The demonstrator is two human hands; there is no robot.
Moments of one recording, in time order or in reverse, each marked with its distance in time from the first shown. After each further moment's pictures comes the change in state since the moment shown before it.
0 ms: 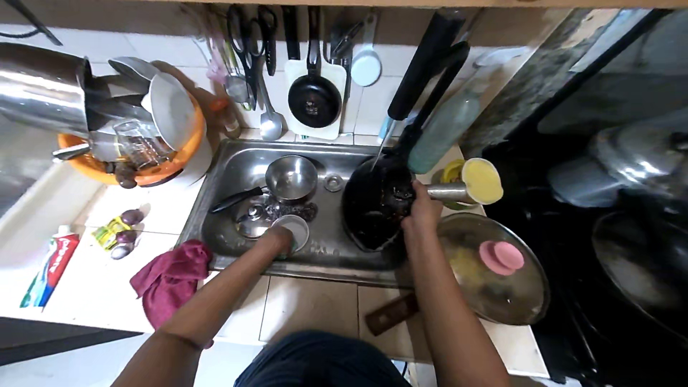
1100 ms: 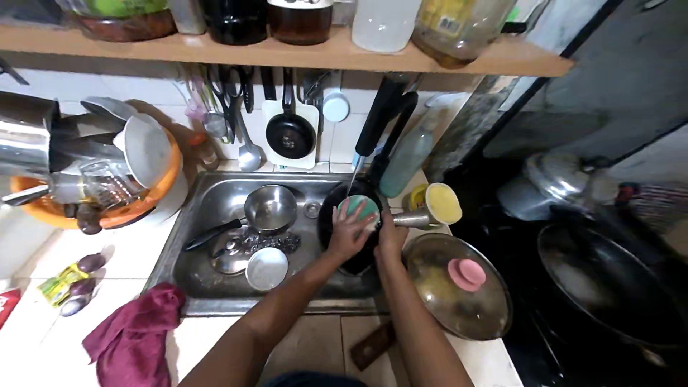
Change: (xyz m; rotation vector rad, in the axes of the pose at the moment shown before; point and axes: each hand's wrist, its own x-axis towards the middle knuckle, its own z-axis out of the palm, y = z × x) left_hand 0.077 0.167 -0.020 -0.757 1.216 1.002; right_hand 0.012 0.016 -0.001 -0.093 0.050 -0.105
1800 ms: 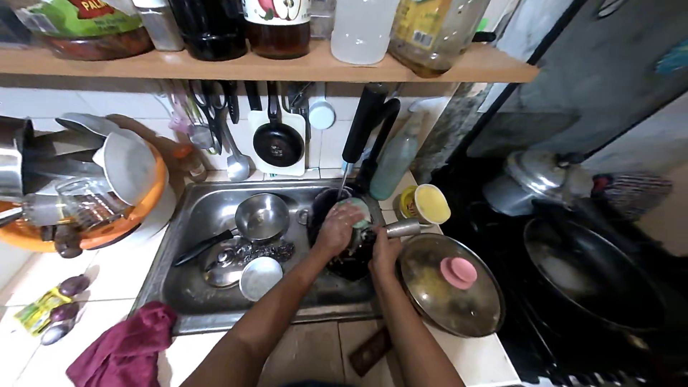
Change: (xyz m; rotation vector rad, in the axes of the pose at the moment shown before) left_hand 0.022 0.003 -0.028 -0.004 -0.090 0.082; right_hand -0.013 0.006 -0.014 -0.024 0.018 -0.031
